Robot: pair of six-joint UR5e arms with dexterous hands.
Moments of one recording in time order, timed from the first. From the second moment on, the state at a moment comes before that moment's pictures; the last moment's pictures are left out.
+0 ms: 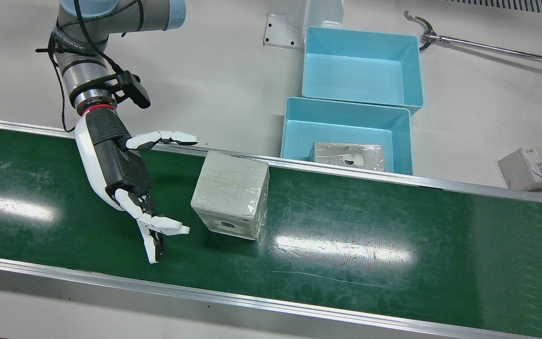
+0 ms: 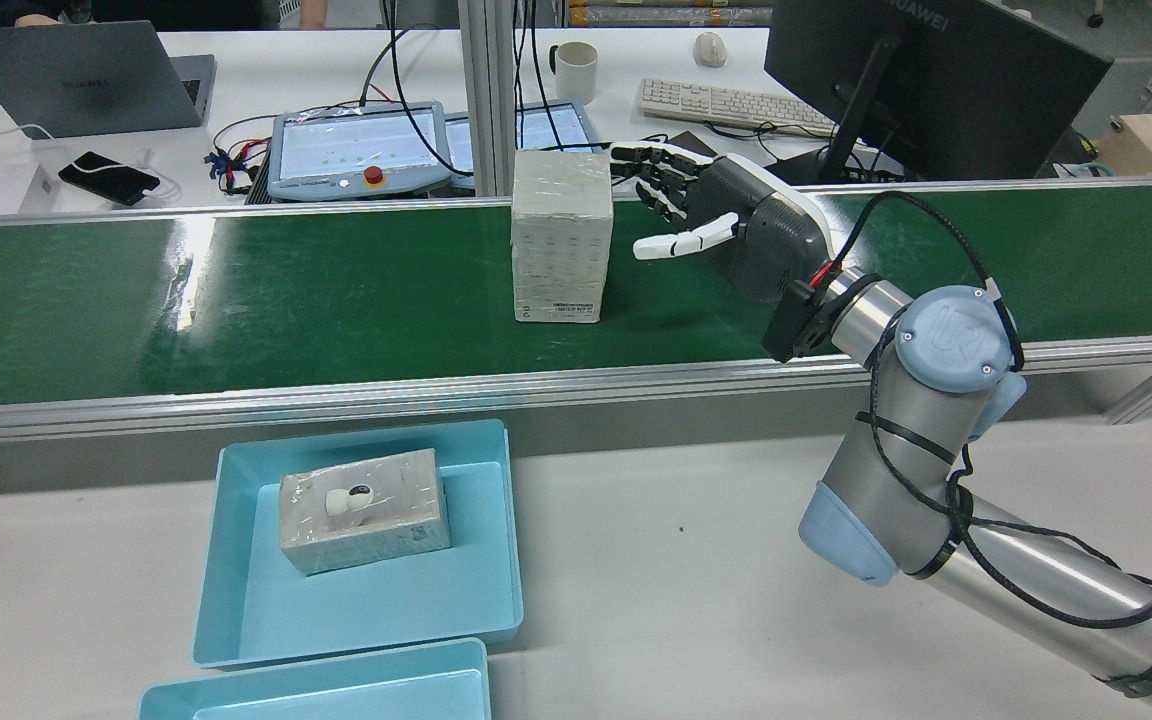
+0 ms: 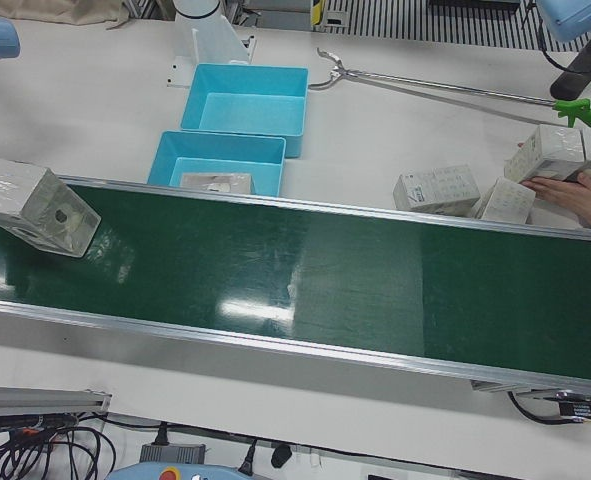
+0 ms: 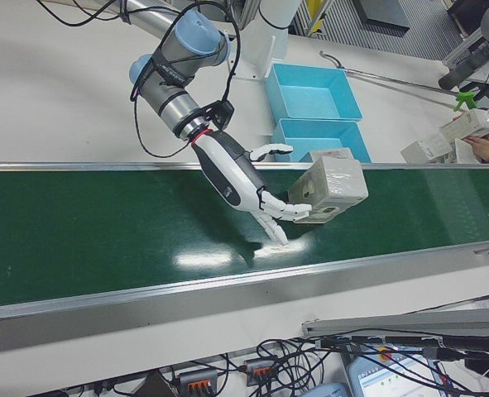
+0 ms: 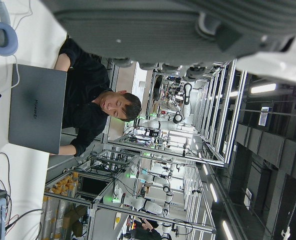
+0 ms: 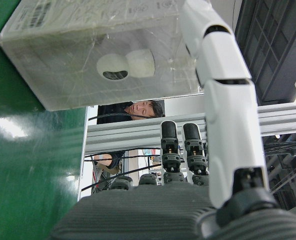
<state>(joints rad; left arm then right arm) -1.81 -1.79 -1.75 0.44 1.92 -0.15 0.83 -1.05 1.75 -3.43 -1.31 -0.08</state>
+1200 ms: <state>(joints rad) -1.81 -1.79 -1.75 0.44 1.92 -0.15 0.78 -0.96 1.70 -3.48 -1.27 -0.10</state>
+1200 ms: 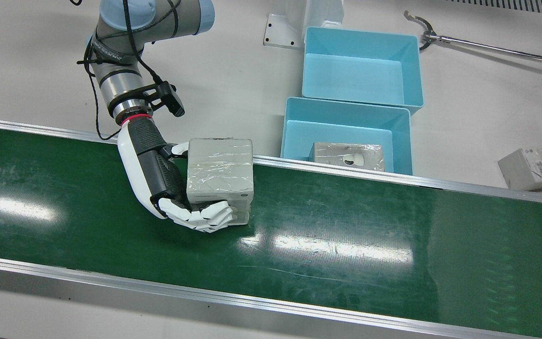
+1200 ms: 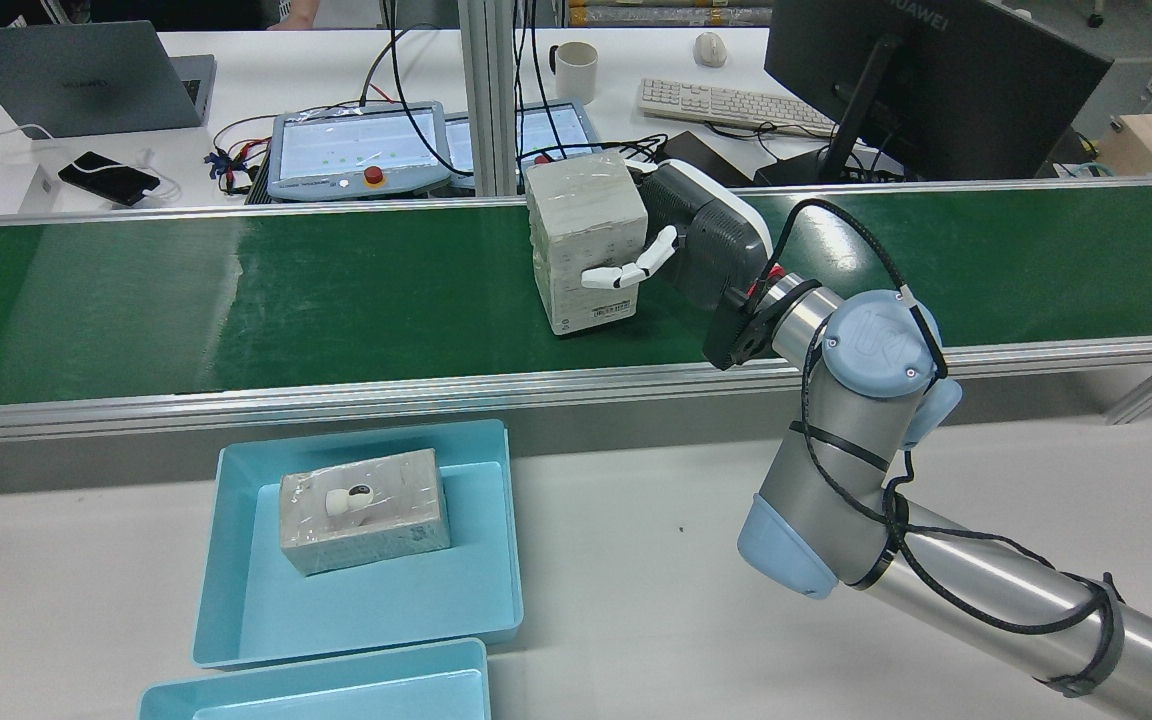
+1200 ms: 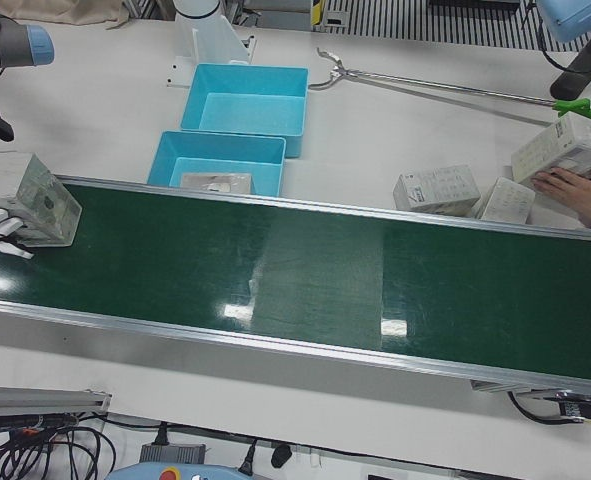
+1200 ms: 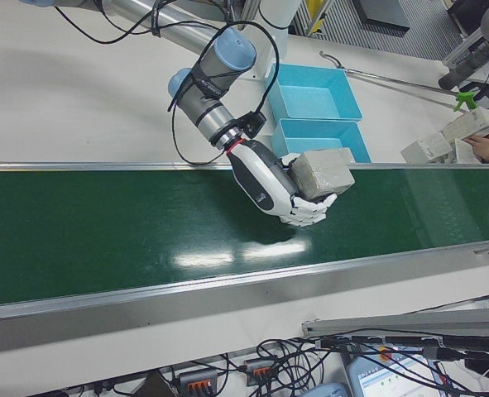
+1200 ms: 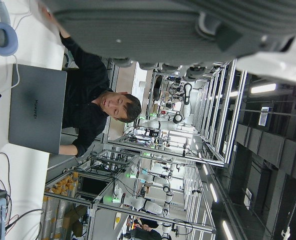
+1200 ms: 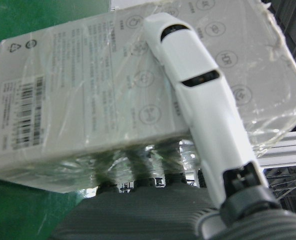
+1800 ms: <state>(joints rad) -1.81 -1.79 -1.75 0.44 1.92 -0.15 0.69 -0.96 2.00 -3.64 -1.22 -0.18</state>
